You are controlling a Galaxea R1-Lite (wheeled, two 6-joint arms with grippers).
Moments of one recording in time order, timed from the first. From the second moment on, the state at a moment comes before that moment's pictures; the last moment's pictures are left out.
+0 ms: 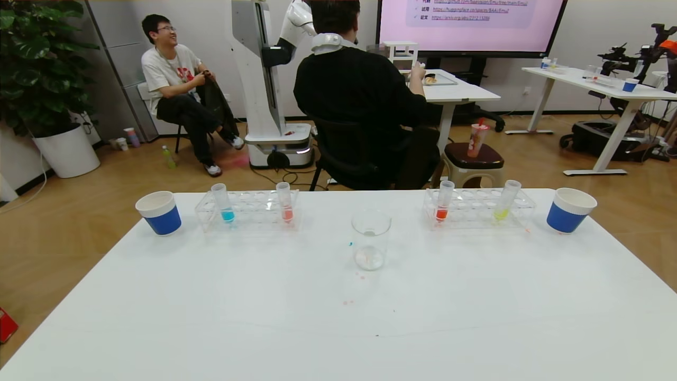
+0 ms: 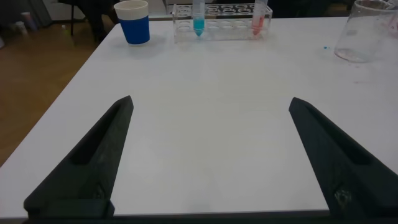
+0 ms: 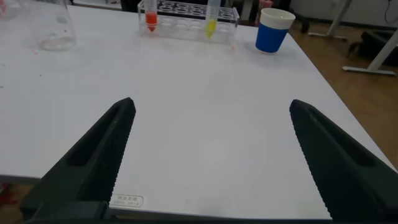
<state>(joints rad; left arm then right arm) 0.00 0.00 0.00 0.00 -0.01 0.02 0.00 0.00 0.00 0.00 0.01 -0.07</state>
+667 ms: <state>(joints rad) 0.00 0.00 0.00 0.00 -0.01 0.02 0.00 0.21 -0.31 -0.02 0.01 -0.07</state>
